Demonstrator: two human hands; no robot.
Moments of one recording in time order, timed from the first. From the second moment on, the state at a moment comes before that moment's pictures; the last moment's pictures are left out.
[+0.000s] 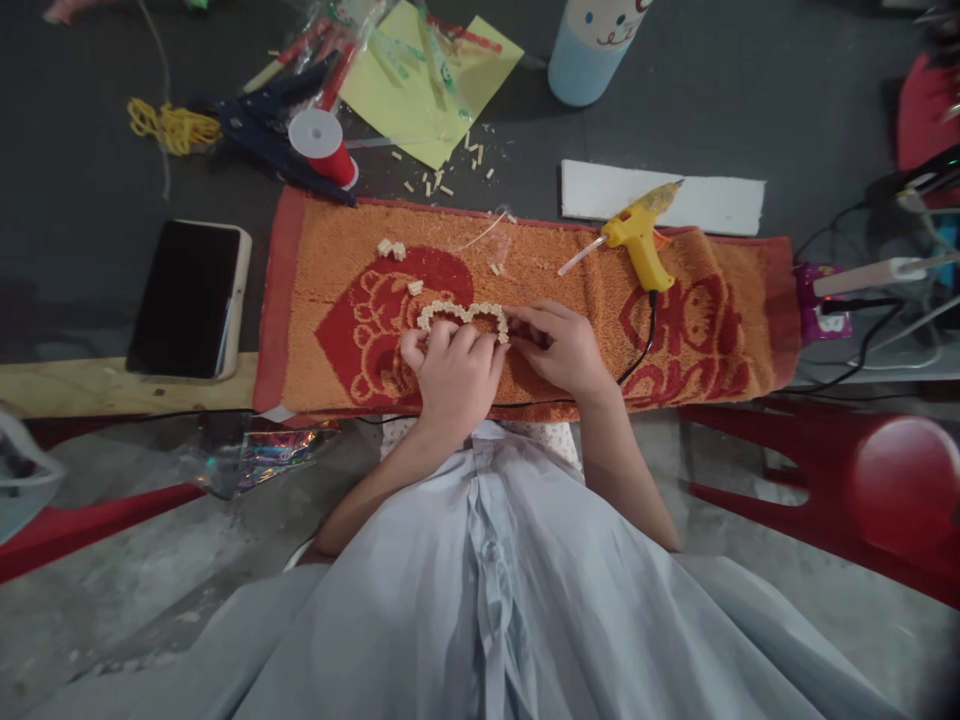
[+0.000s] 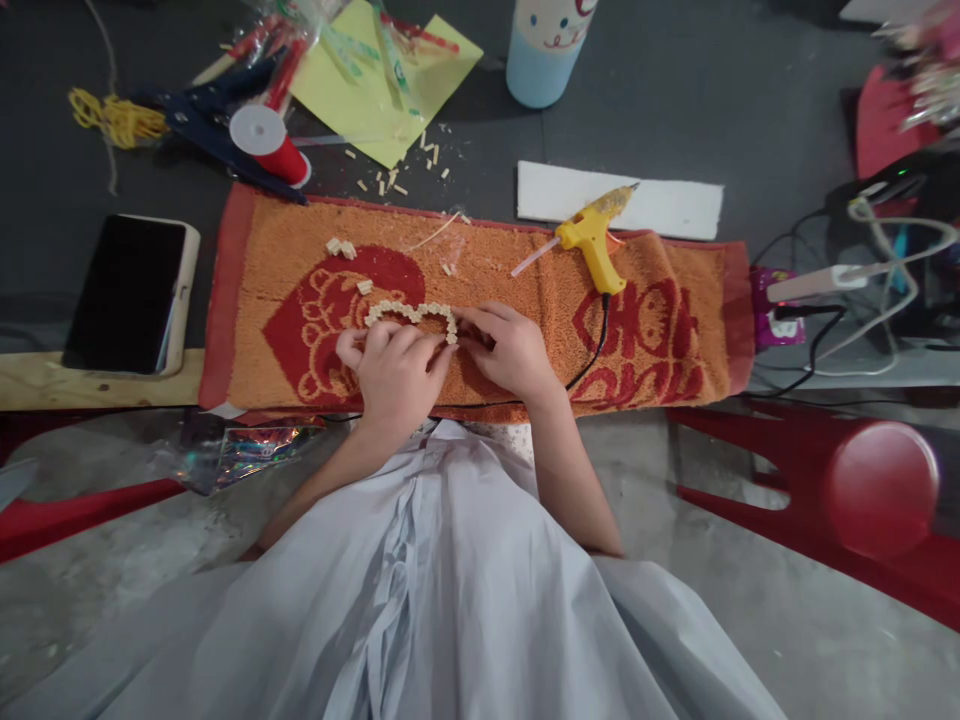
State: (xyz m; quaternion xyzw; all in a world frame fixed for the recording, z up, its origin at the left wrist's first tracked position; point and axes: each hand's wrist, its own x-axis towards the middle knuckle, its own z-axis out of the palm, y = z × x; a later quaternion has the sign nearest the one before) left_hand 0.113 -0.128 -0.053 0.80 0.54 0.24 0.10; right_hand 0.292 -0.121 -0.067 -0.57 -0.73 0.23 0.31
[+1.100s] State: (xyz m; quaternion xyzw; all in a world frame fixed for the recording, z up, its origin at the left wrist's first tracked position) left_hand 0.112 -0.127 -0.049 0.82 0.53 0.21 0.10; right_hand 0.293 -0.120 -0.069 -0.56 -0.73 0.23 0.31
